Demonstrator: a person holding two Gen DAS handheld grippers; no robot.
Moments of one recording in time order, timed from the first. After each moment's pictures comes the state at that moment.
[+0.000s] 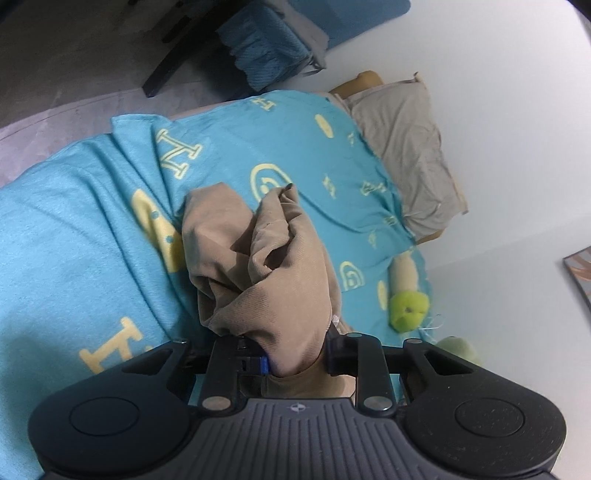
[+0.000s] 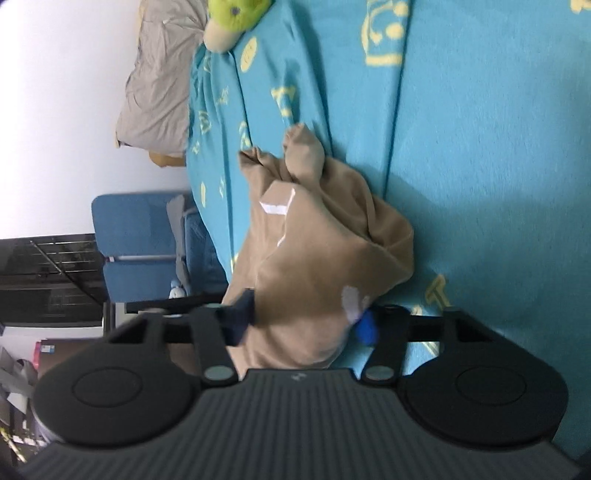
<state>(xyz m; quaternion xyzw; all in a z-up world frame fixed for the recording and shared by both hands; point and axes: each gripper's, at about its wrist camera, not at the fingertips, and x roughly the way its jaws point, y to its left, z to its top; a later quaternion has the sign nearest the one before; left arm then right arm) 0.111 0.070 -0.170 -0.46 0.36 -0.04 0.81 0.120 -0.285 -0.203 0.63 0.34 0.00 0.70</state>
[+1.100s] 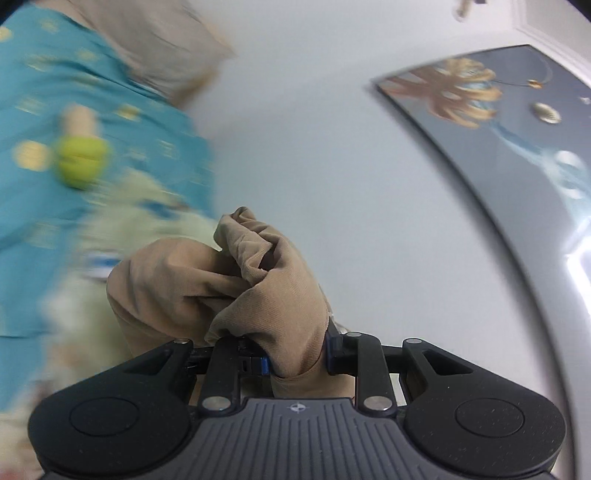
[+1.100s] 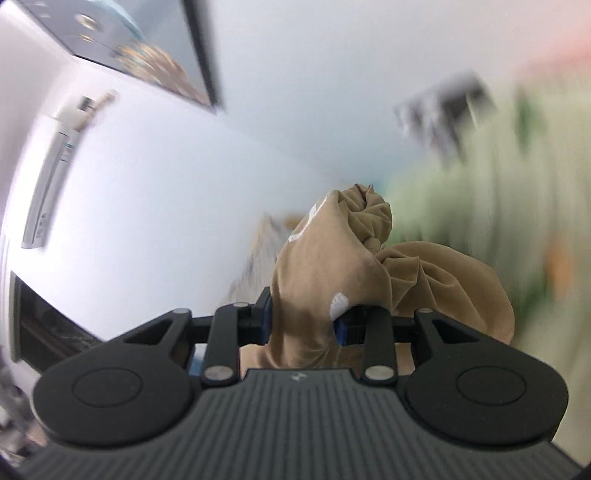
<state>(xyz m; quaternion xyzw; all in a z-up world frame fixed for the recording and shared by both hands) 0.125 -0.404 0.110 -0.41 0.37 -0.38 0.74 -0.042 -0.646 0.117 0.50 0.05 -0.10 0.86</state>
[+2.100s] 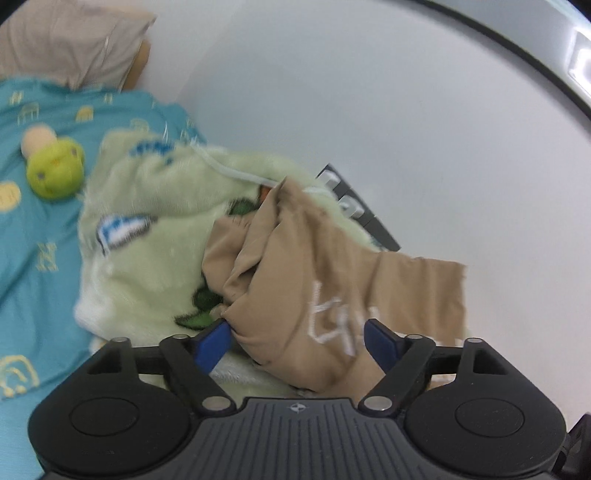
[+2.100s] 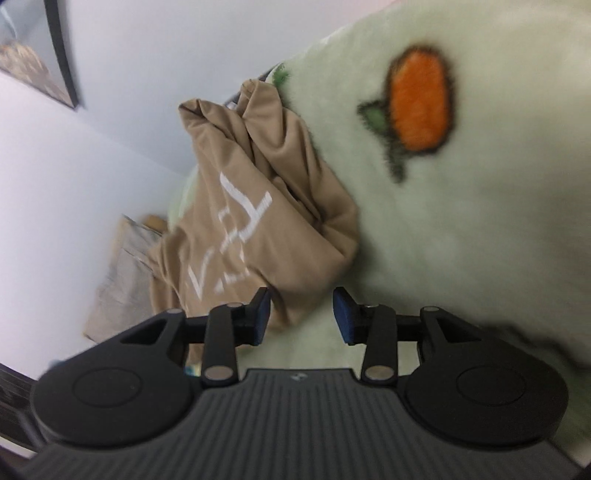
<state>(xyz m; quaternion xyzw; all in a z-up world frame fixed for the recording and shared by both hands) 0.080 -0.438 0.026 -0.13 0.38 -0.42 0.81 -0.093 -0.637 -0.003 0.52 0.19 -0.27 0.79</state>
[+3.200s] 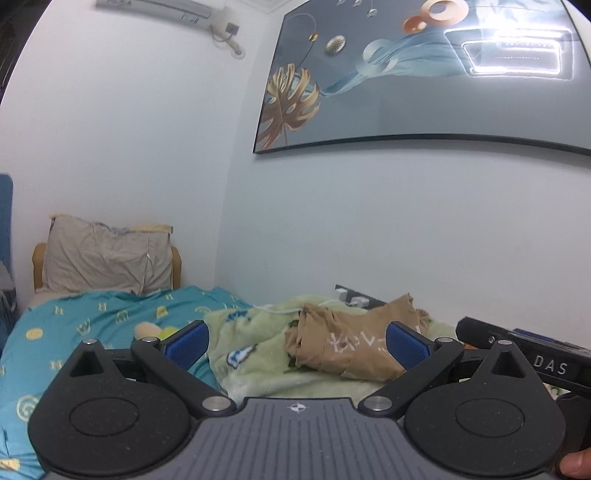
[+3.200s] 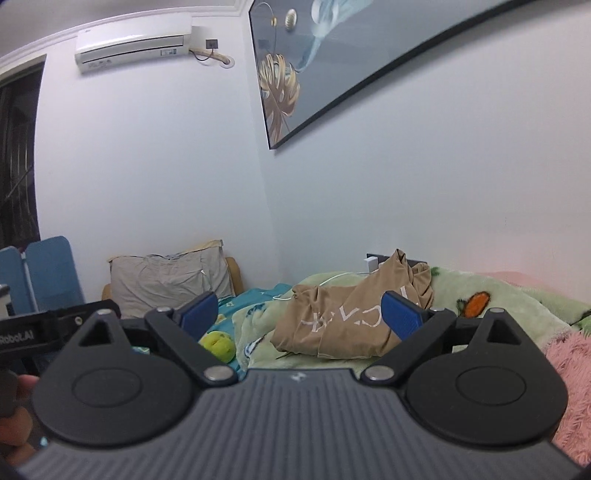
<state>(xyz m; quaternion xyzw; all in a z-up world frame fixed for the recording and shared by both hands) -0.147 -0.214 0.112 -0.03 0.11 -0.37 0.92 -0.195 -0.403 0.095 0.09 0.02 -0.25 0.96</state>
